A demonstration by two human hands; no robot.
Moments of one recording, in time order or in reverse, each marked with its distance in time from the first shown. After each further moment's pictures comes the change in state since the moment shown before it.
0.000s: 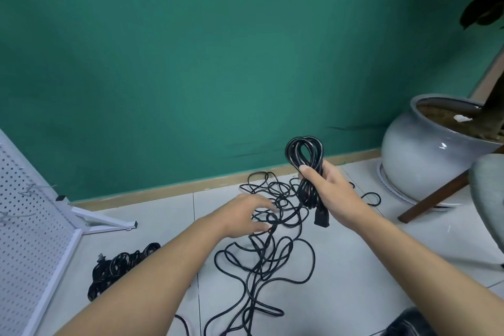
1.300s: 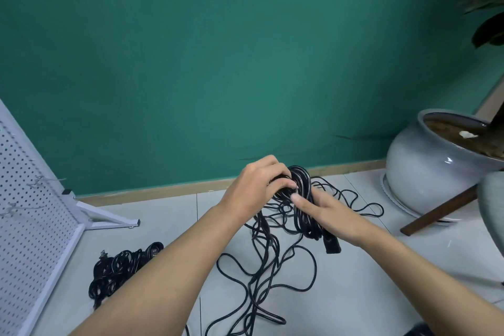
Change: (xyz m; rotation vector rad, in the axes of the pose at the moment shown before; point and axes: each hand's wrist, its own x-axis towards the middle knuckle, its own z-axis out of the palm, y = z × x) left_hand -0.003 0.024 -0.041 -0.208 0.670 0.299; right_hand -0.019 -0.017 0.022 -0.352 -0.366 -0.019
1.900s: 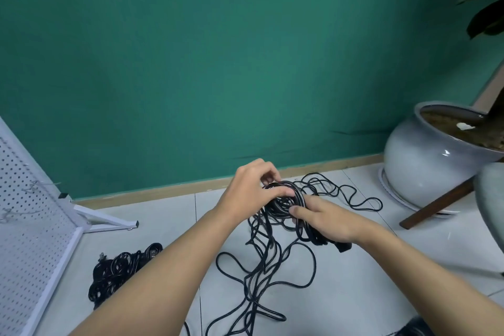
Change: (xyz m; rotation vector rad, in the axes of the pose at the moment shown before) left_hand -0.003 -0.003 0.011 -0.100 -0.016 -0.202; right_hand -0.001 0.009 -0.004 -0.259 -0.117 0.084
